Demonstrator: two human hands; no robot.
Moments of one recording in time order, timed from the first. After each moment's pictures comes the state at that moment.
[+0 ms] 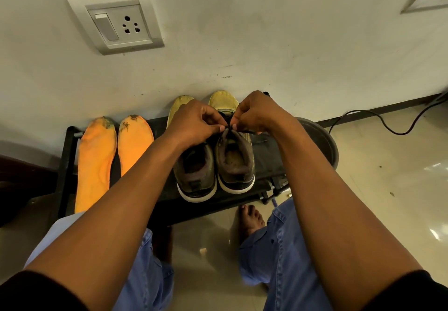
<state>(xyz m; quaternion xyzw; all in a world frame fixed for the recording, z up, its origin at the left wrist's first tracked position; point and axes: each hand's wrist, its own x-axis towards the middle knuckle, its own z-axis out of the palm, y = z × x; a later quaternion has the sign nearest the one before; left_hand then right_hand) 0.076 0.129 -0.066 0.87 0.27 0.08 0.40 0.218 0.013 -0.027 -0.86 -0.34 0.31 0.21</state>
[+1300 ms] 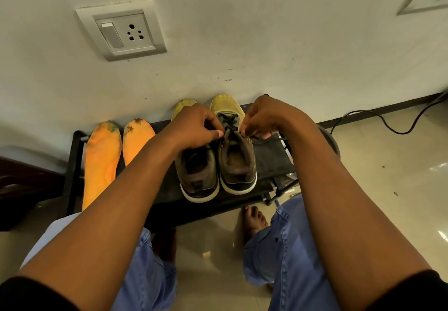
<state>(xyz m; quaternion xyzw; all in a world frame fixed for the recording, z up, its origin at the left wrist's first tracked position) 0.070 0.130 -0.051 0.90 0.25 0.00 0.36 0.226 -0.001 -0.018 -0.85 -0.31 0.37 0.19</state>
